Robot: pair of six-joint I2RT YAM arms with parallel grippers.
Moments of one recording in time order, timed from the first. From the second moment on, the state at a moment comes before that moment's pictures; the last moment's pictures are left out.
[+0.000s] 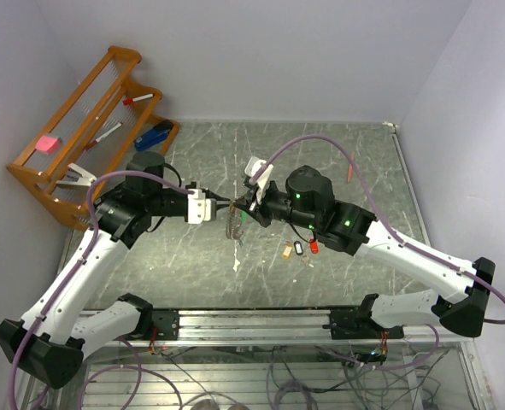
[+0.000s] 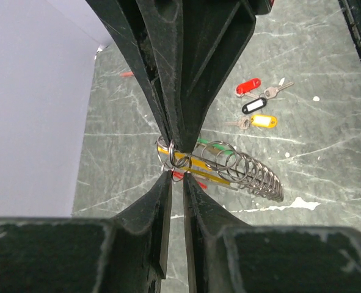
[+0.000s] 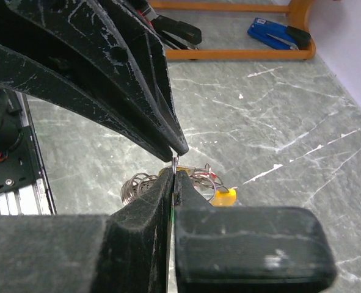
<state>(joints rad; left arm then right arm) -0.46 1.00 1.06 -0.51 0.91 0.96 1.02 1.23 1.21 -0.23 -0.08 -0.17</state>
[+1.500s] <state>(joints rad) -0.46 1.00 1.03 -0.52 0.90 1.00 1.02 1.23 1.17 -0.13 -0.12 -0.14</state>
